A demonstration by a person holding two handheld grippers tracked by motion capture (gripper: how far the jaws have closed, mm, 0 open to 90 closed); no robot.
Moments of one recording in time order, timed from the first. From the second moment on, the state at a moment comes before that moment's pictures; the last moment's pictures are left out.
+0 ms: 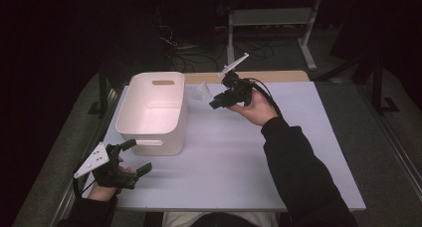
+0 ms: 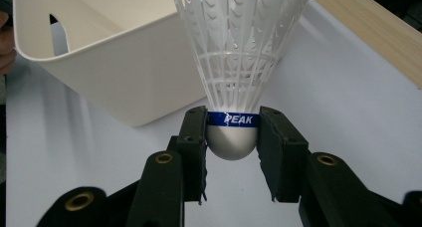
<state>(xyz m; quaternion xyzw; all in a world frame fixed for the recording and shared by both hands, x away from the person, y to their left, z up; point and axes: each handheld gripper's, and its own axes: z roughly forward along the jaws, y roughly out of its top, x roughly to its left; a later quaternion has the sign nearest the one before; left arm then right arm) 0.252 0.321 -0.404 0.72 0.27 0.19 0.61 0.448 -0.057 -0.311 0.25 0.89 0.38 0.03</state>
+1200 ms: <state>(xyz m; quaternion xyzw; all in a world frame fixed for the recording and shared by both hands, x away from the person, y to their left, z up) 0.252 0.321 -0.404 0.72 0.27 0.19 0.61 0.434 -0.024 -0.279 0.21 0.90 0.39 0.03</state>
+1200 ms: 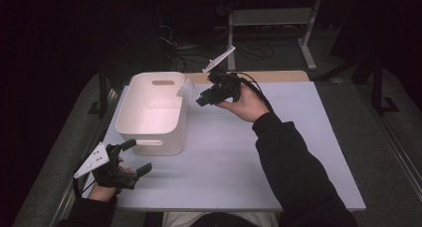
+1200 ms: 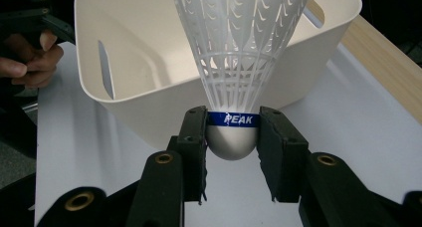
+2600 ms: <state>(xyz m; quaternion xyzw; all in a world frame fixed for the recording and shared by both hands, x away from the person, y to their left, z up) 0.252 0.321 -0.403 0.72 0.27 0.19 0.61 0.425 0.046 -0.256 0.15 0.90 0.41 0.02</state>
